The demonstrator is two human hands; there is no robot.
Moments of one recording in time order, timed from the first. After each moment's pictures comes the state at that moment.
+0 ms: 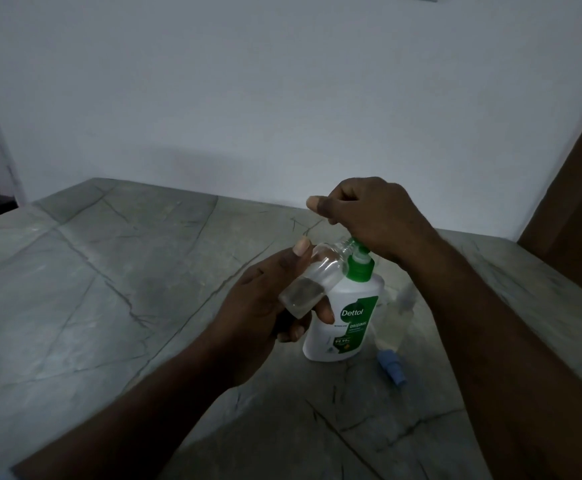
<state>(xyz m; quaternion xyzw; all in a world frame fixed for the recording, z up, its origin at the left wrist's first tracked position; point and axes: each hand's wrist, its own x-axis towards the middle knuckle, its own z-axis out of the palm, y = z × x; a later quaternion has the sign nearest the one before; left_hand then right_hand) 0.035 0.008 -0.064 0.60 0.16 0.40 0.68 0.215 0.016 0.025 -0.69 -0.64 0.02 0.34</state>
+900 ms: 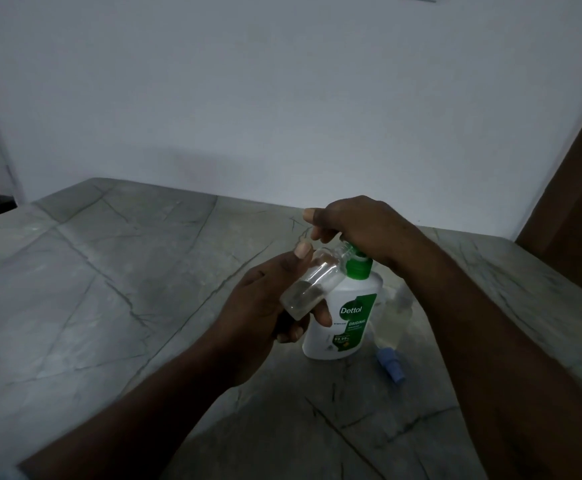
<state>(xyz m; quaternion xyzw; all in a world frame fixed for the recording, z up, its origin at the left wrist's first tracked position) 0.035 0.005 -0.064 0.60 0.17 0.40 0.68 0.212 0.017 0.021 -0.70 -0.66 0.12 0.27</state>
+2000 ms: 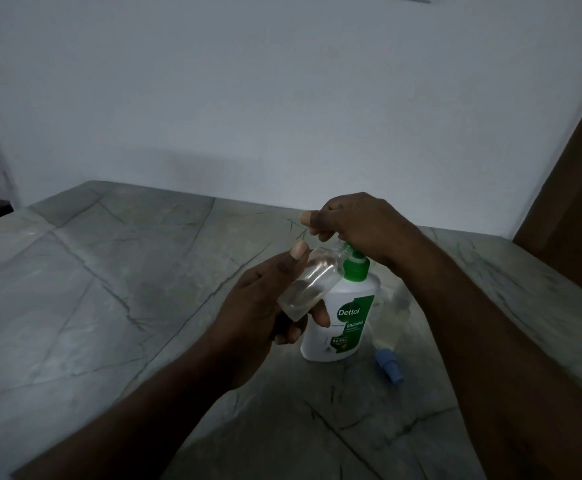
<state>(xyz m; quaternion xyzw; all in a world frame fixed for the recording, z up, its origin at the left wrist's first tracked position) 0.037 0.006 -0.063 0.60 0.16 0.40 0.67 0.215 0.018 0.026 -0.70 -0.65 0.10 0.27</state>
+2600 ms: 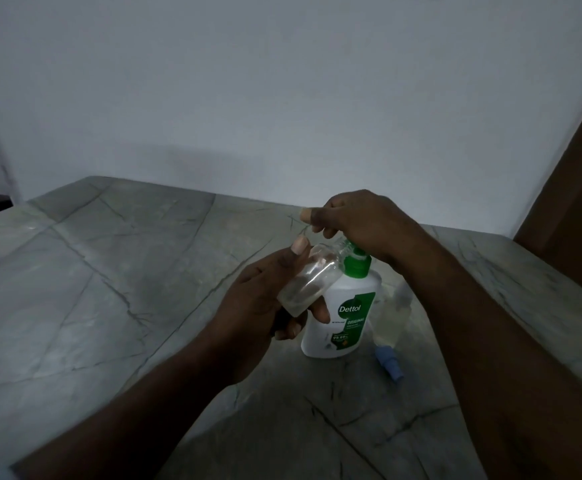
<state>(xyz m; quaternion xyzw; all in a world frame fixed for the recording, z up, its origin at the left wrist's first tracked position) 0.035 0.007 -0.064 0.60 0.16 0.41 0.67 0.212 0.016 0.027 -0.71 -0.65 0.08 0.25</state>
